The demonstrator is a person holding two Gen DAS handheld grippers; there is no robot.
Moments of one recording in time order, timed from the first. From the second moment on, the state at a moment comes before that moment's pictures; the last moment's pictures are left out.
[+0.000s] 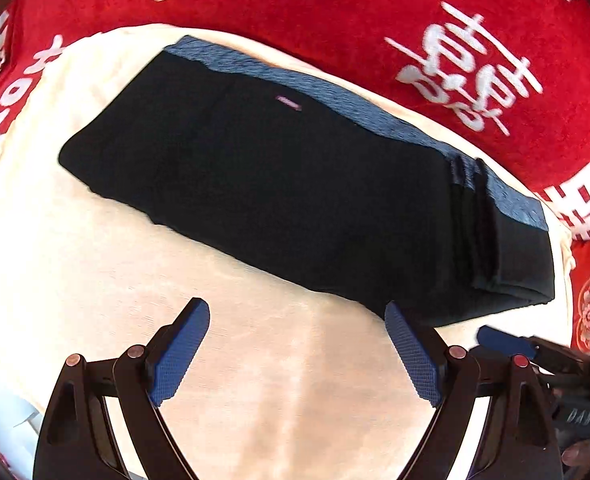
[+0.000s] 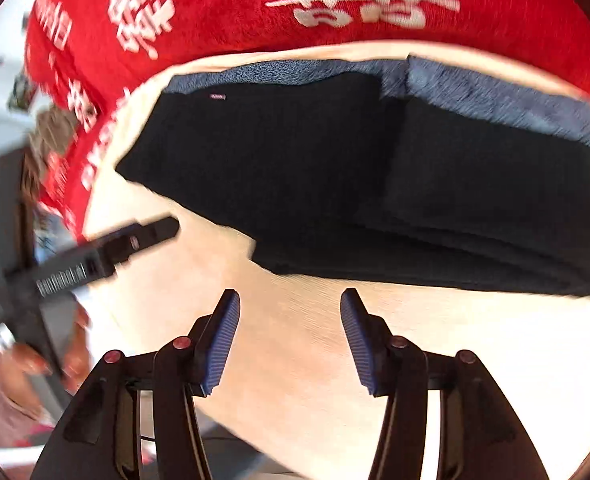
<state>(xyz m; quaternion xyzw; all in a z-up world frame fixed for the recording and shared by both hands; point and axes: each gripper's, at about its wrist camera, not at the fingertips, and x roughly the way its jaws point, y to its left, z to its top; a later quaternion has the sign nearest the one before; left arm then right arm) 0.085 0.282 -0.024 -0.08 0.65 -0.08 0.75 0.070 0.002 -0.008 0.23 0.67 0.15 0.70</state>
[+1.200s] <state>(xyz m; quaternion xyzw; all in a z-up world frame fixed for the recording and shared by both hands) 0.124 0.306 -0.048 -0.09 0.64 -0.02 0.76 0.144 -0.023 0.003 0.18 0.64 0.06 0.75</state>
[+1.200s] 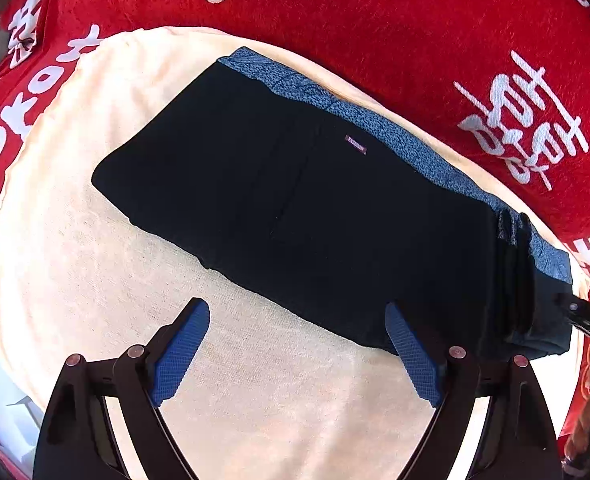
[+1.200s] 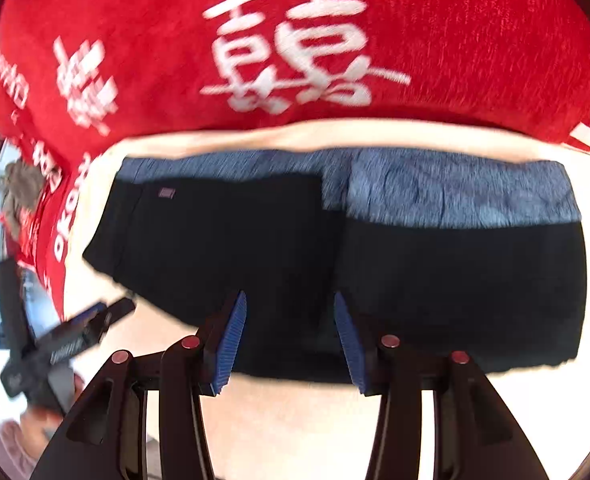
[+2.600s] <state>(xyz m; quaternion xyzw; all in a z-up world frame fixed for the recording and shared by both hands) 0.137 0.397 -0.073 -0.28 0.61 -0.08 0.74 0.130 0.114 -0.060 -0.01 0.70 0.13 0.70</state>
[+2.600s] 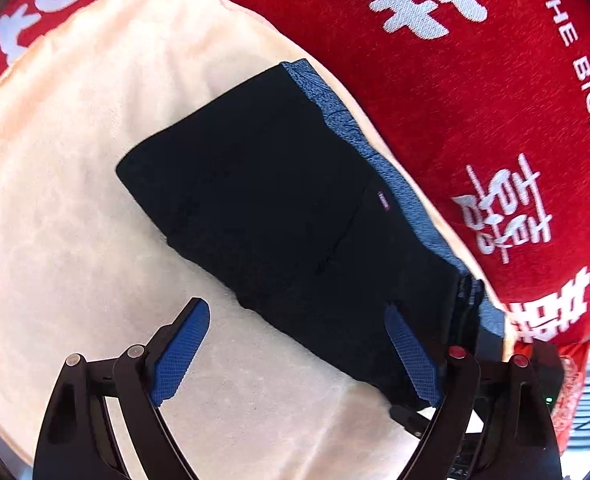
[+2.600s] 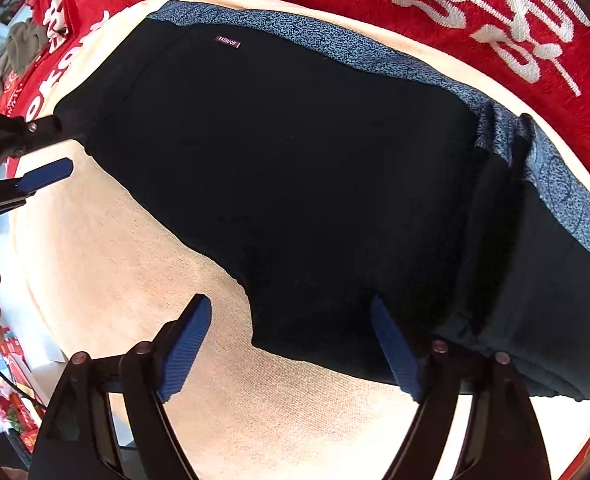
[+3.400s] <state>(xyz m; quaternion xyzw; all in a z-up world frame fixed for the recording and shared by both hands) 0.170 0.392 -0.071 -0.34 0.52 -0.14 0.77 0.122 0.122 -0.085 -0.01 0.69 0.13 0.71</state>
